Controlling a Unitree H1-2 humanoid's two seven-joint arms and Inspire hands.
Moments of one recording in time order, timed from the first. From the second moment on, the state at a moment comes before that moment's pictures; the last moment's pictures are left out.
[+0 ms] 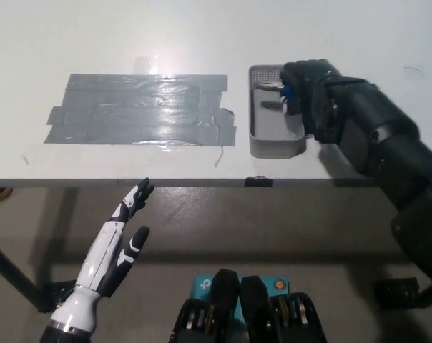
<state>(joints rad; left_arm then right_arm) -0.05 0.18 -0.09 -0.16 0.22 -0.15 -0.09 -1.31 -0.15 0.69 1.36 -0.60 0.04 0.11</state>
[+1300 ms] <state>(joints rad) -0.07 0.18 -0.10 -0.16 0.21 -0.14 -0.10 -1.44 0.08 0.57 1.35 -0.60 -0.03 0.01</state>
